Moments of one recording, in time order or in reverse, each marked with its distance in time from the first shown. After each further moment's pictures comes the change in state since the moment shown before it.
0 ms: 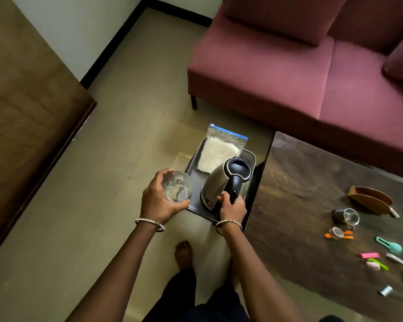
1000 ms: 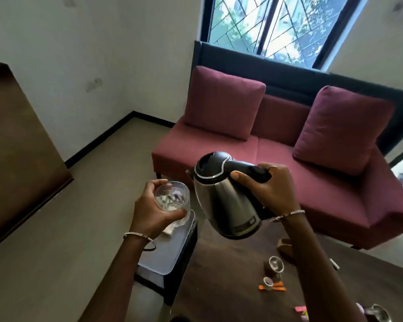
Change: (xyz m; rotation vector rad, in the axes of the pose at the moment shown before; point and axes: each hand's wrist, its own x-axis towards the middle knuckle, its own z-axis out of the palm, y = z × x) left_hand -0.109 0.244 0.067 -0.237 0.144 0.280; right_hand -0.038 -0.202 -0.405 -0.173 -0.009 -1.206
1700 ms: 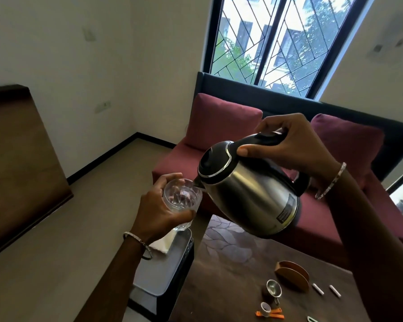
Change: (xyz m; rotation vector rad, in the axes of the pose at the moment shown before) left_hand -0.011 0.075 -0.011 -0.061 -0.042 0.262; right_hand 0.060 -0.095 -0.097 -0.004 -0.224 -0.440
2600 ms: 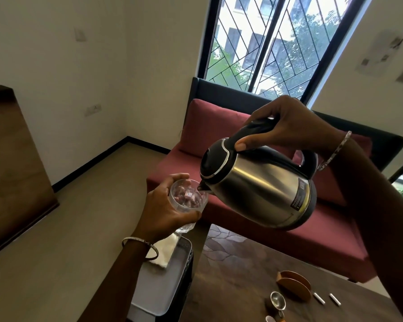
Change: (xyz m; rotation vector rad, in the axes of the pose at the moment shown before) left_hand 0.047 -0.029 -0.028 -0.035 -0.068 0.048; right_hand 0.083 -0.045 0.012 -0.107 -0.297 0.026
